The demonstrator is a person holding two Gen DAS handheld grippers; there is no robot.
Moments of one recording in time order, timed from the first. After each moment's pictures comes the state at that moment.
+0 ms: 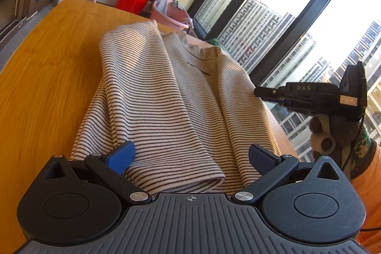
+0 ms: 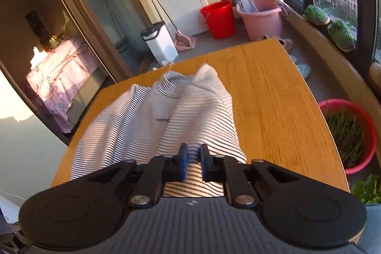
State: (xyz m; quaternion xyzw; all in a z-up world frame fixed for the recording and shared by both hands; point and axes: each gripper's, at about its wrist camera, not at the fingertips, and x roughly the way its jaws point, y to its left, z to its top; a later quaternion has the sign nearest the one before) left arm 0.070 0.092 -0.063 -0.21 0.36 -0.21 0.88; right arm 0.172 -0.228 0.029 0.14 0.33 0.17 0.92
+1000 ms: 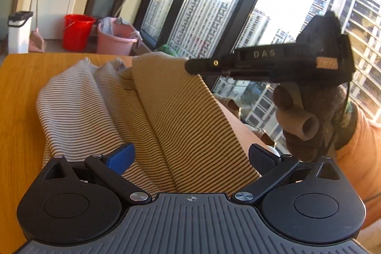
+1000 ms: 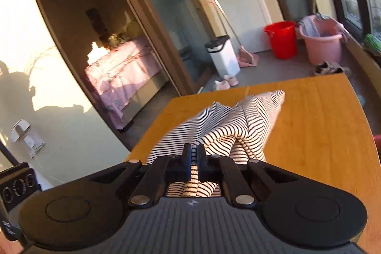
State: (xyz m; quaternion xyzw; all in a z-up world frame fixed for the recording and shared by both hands) left arm 0.078 0.040 -0.024 -0.09 0.32 -0.33 0.89; right arm 0.148 -0.183 0.062 0.12 0.30 0.33 0.89
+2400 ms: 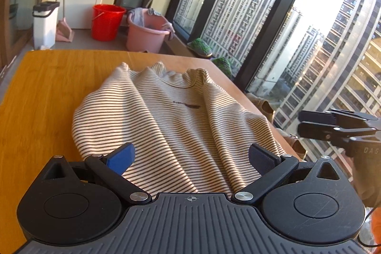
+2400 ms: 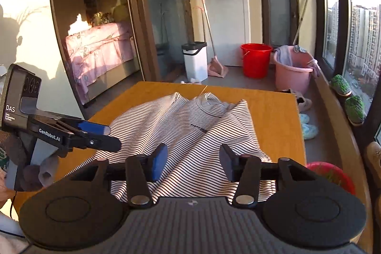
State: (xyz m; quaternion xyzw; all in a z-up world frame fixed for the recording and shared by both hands) left arm 0.147 0.036 -0.026 -0.09 0.35 -0.26 0.89; right arm 0.106 -0.211 0.035 -0.01 0.31 0.24 0.92
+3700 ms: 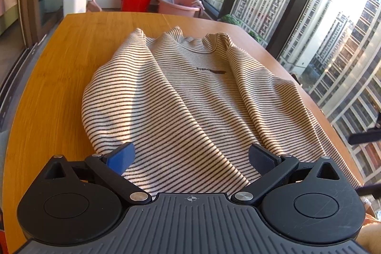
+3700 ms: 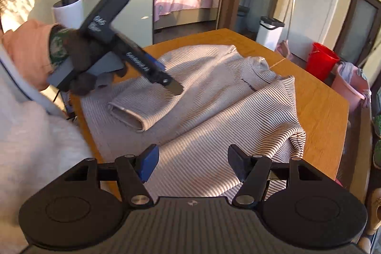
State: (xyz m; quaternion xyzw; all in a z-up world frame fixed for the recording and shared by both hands) left arm 0.077 0.069 -0.046 -0.07 0.41 -0.17 0.89; right arm -0.033 -0.208 0.050 -0.22 0.33 0.40 0.83
